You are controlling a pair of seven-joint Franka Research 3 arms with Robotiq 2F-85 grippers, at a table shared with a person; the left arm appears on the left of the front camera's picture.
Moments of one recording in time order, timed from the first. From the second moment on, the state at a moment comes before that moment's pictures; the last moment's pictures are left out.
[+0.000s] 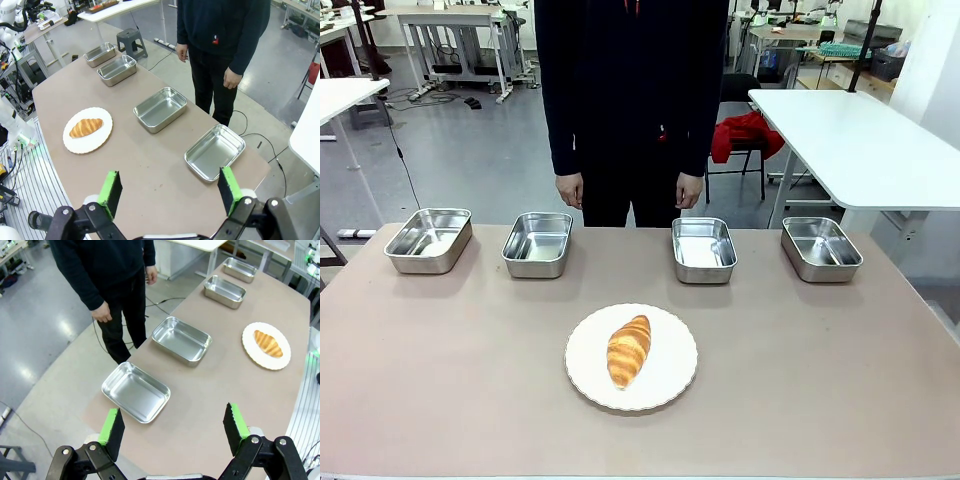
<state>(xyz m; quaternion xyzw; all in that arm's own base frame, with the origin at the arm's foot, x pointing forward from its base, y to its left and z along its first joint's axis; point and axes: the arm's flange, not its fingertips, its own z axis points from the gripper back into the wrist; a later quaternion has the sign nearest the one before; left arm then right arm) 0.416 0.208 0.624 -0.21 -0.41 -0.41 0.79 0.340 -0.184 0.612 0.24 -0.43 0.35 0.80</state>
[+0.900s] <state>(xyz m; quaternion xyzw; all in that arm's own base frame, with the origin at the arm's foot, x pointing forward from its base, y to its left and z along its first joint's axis) 0.416 0.208 0.624 -0.21 -0.41 -0.41 0.79 0.340 -0.184 0.612 0.24 -0.43 0.35 0.80</state>
